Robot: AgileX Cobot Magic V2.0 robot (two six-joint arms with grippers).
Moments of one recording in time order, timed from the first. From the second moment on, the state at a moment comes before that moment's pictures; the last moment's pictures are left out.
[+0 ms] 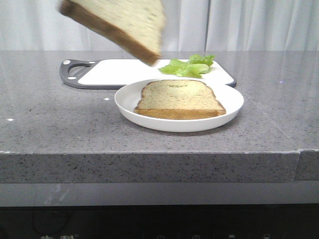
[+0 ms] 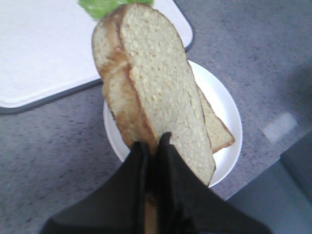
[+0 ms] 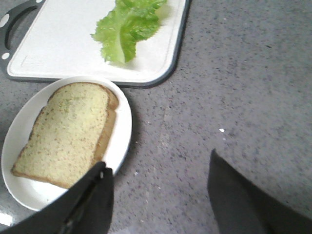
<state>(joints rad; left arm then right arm) -0.51 1.30 -1.29 -0.32 0.84 0.08 -0.01 0.99 -0.87 0.56 0.67 -0.32</state>
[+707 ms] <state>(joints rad) -0.39 0.77 -0.95 -0.12 0.86 -0.09 0.06 1.79 -1.48 0.87 0.70 -0.57</state>
